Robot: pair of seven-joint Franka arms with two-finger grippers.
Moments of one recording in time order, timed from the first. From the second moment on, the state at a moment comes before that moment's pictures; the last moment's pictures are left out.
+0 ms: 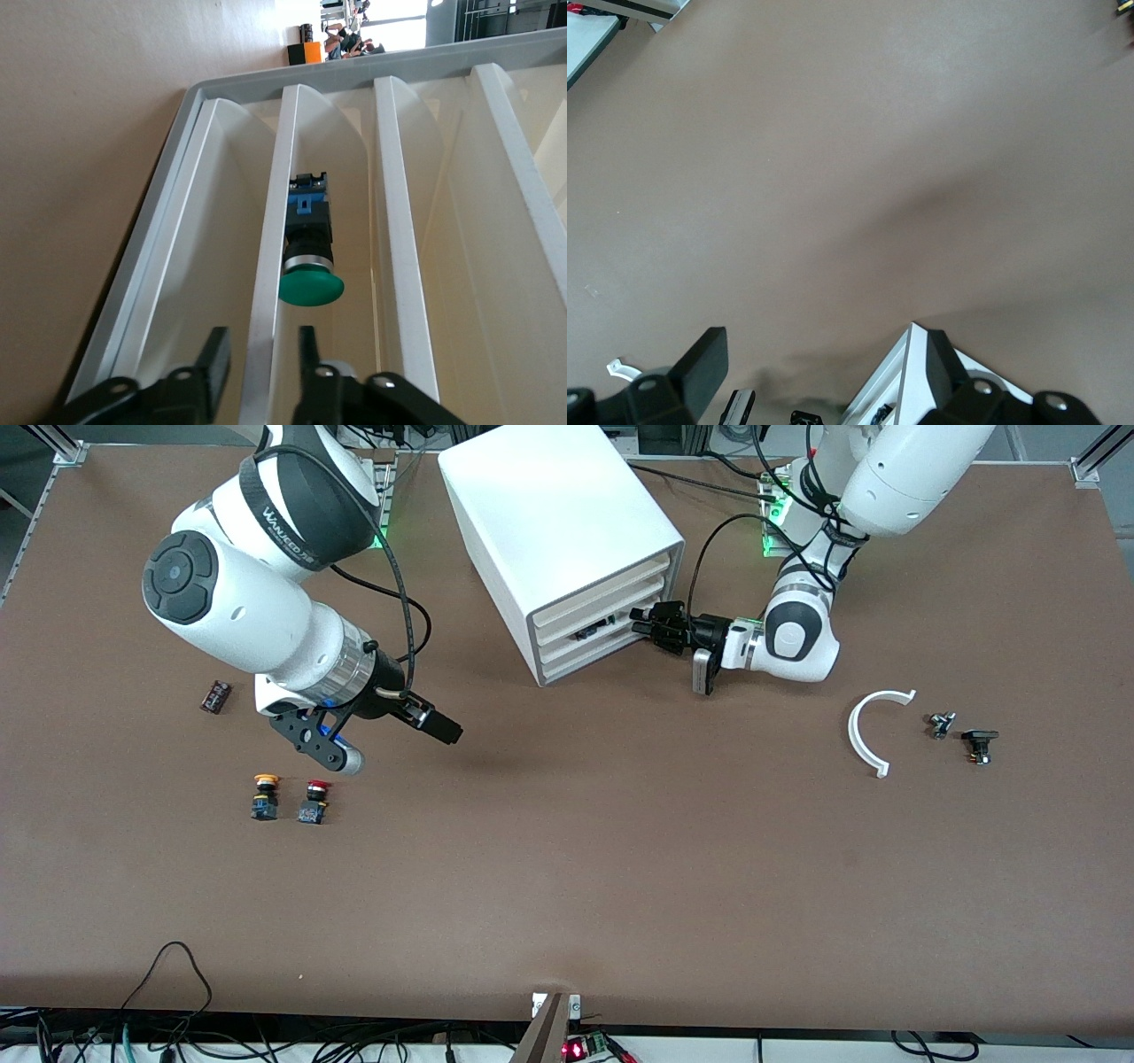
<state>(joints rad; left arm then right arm) -0.10 0.51 -0.28 -2.39 -1.49 1.89 1.34 0.32 0.40 0.14 -1.36 0.24 1.86 0.97</state>
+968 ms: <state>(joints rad) -0.04 0.53 -0.19 -2.27 -1.43 1.90 1.33 0.32 0.41 0.14 -1.36 0.24 1.86 0.97</state>
